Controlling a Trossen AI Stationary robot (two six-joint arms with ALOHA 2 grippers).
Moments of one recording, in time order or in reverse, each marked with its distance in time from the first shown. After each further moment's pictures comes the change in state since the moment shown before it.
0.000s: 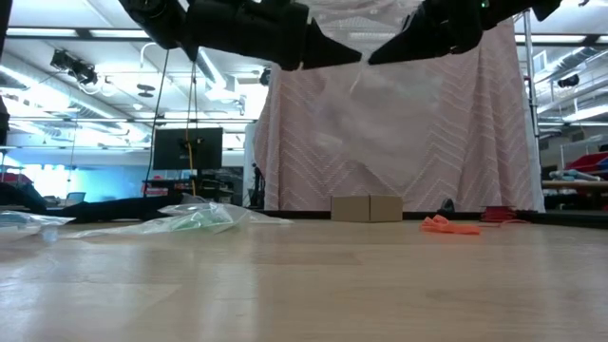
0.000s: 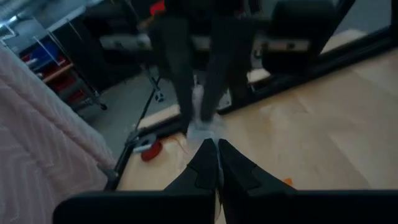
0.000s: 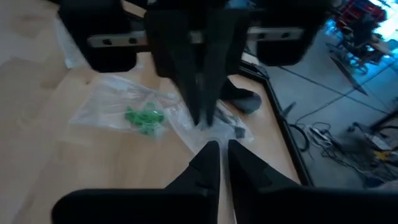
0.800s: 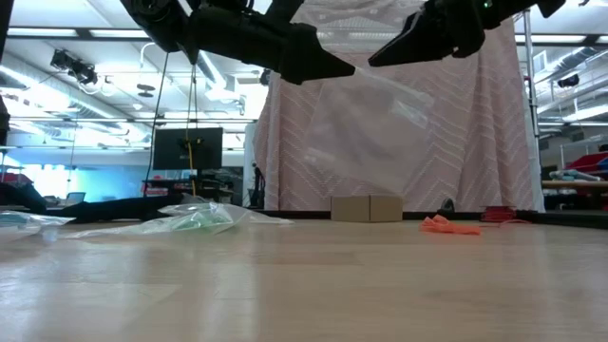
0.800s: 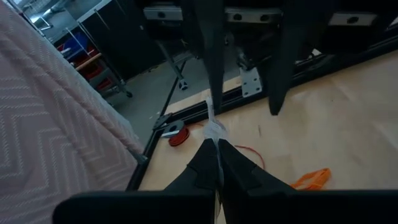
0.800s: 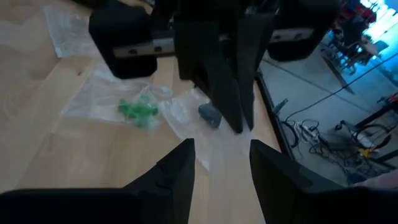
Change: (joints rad) left arm 0.021 0.001 -0.001 -0.001 -0.096 0.027; right arm 0.020 -0.001 0.002 -0.018 0.058 -0.023
